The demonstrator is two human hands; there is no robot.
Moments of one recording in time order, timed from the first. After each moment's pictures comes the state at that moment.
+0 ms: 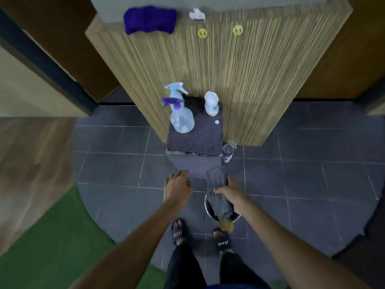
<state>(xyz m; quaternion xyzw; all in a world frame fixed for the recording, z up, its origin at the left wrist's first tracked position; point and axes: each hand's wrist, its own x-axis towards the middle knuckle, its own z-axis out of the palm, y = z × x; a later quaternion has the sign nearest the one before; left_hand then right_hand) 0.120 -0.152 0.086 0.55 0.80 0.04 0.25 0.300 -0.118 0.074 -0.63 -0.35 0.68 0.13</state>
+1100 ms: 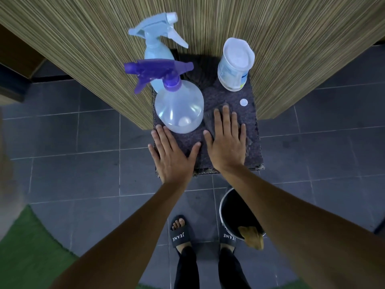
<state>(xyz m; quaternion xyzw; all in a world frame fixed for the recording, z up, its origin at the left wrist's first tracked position) 0.011 0.055 -0.162 0.56 0.81 0.07 0.12 0.142 0.096 -0.154 -0.69 -0.71 0.15 0.05</state>
